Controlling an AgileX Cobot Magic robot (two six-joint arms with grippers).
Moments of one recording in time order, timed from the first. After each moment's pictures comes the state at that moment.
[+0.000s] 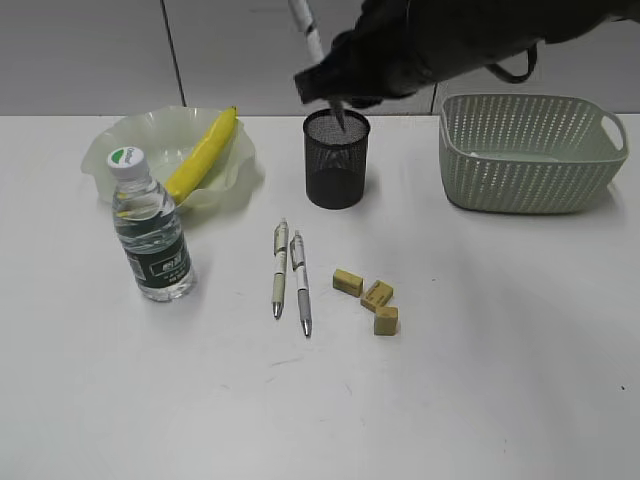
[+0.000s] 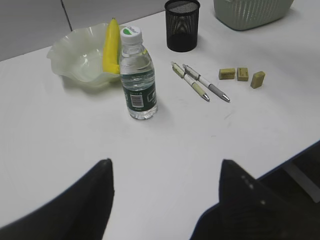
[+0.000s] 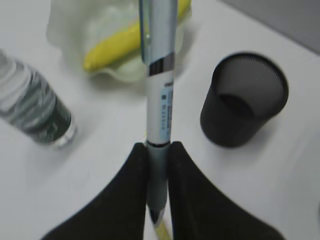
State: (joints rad) left arm -0.40 -0.01 -0.54 -0.09 1.07 0.12; right arm 0.64 1.69 -1.25 0.07 0.28 -0.05
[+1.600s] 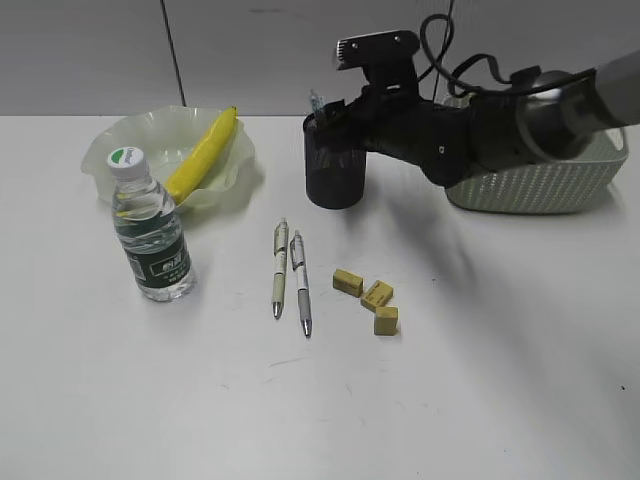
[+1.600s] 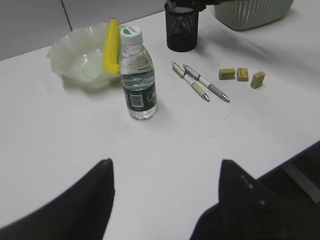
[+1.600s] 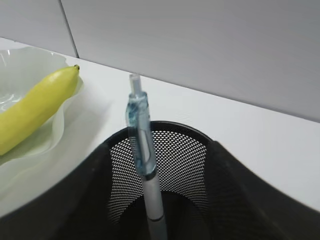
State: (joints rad) left arm -0.40 -0.01 -0.54 -0.09 1.07 0.12; right arm 0.51 2.19 -1.33 0.09 -0.44 -0.02
